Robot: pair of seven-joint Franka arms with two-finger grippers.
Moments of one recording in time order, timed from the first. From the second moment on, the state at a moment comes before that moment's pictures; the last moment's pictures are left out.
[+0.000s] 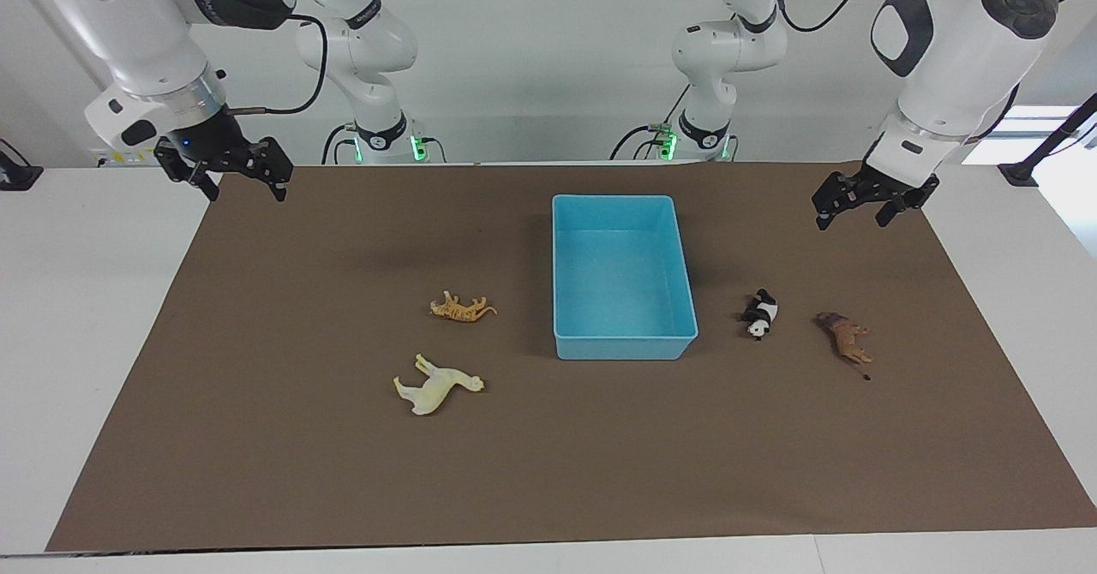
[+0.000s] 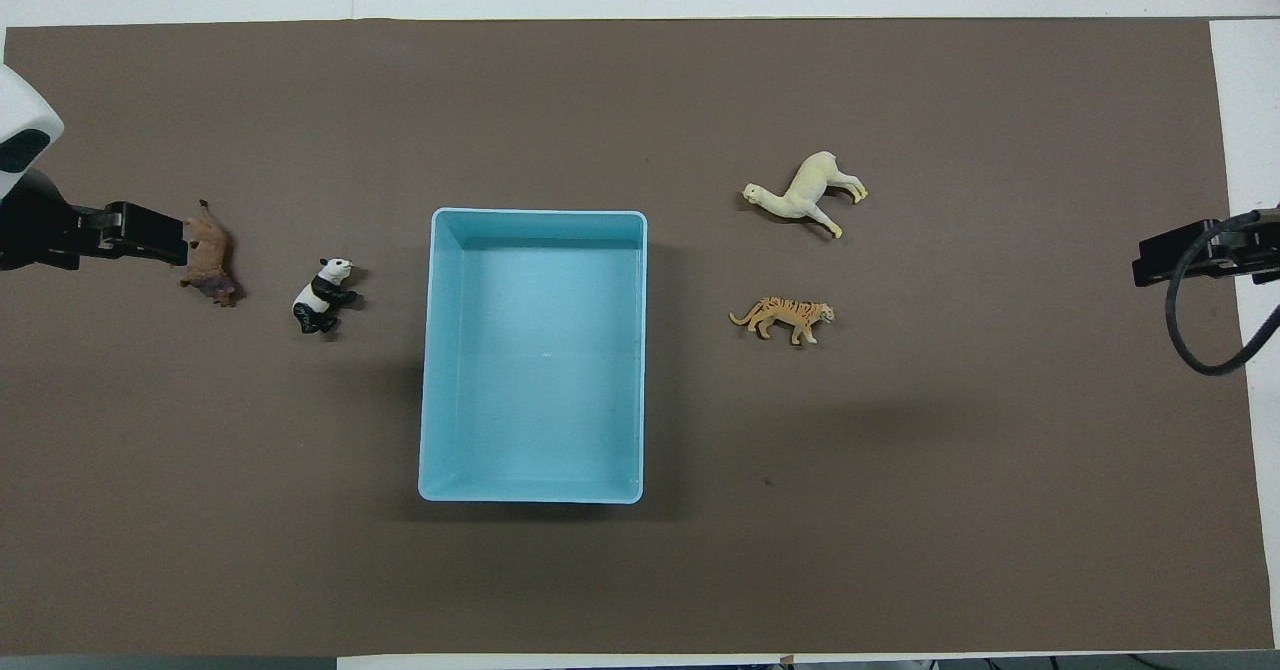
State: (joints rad) left arm 0.03 0.02 -0.07 -1.68 0.02 1.69 0.00; right arm -0.04 -0.03 -0.01 -1.66 -0.03 1.57 -0.04
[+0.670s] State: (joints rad) left arm 0.03 0.01 -0.07 -1.76 0.02 1.81 -0.06; right arm -0.03 -0.03 0.00 -1.66 -0.03 1.58 -0.04
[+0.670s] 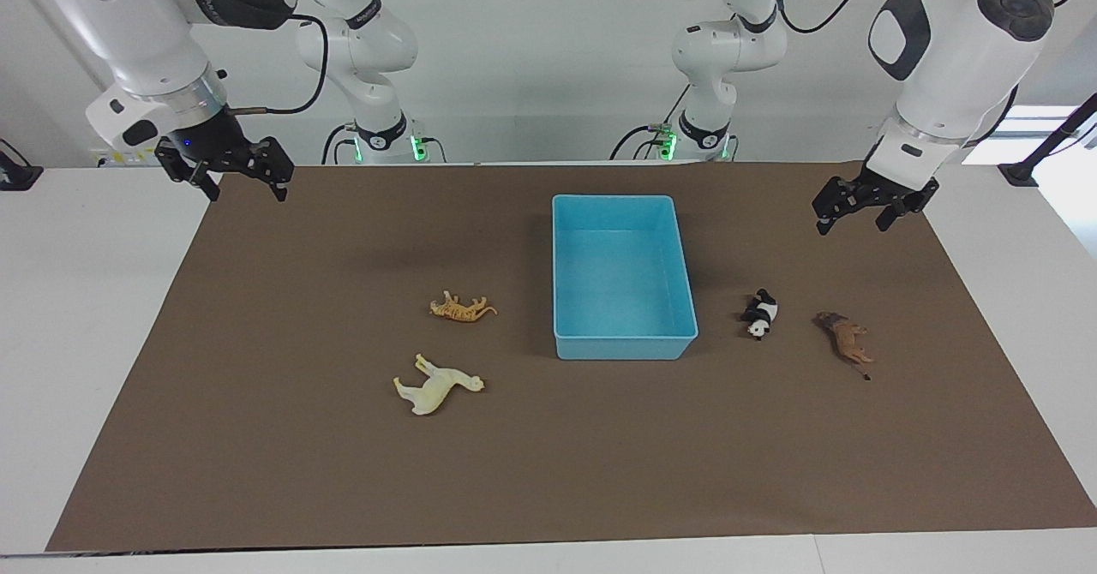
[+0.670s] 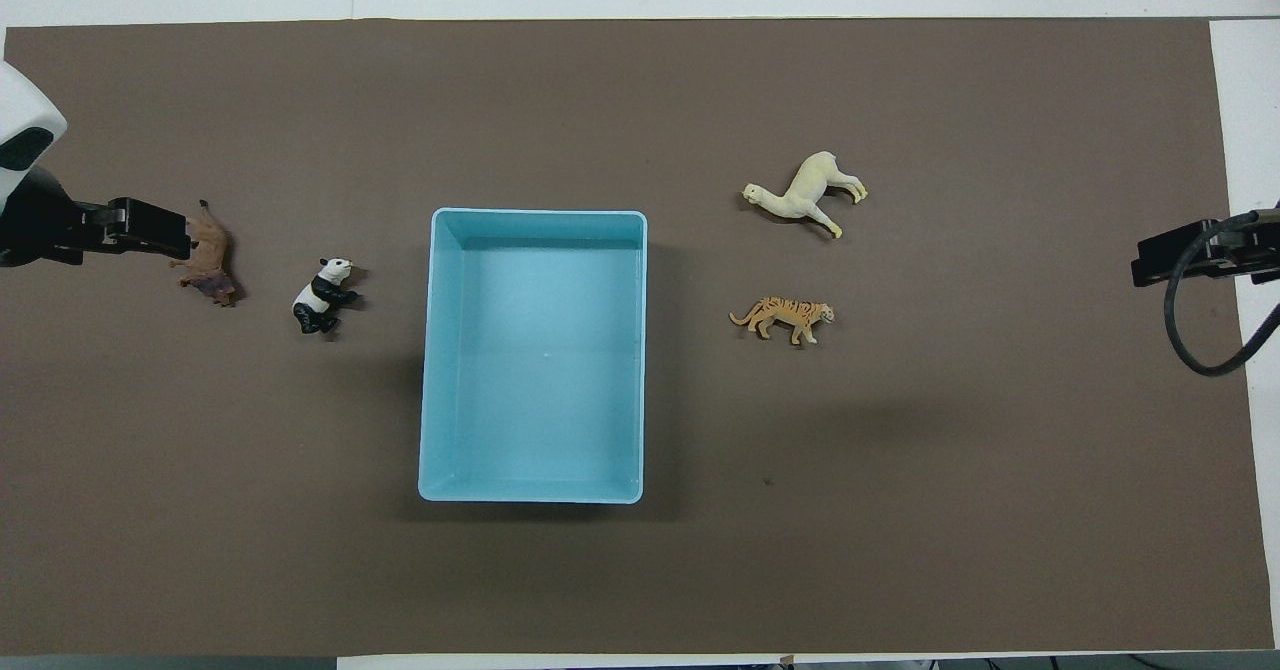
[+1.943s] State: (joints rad) left arm -0.04 0.08 -0.08 -2.20 0.02 2.34 0.03; right arm 0.20 0.31 0.04 -1.65 0.06 2.09 0.10
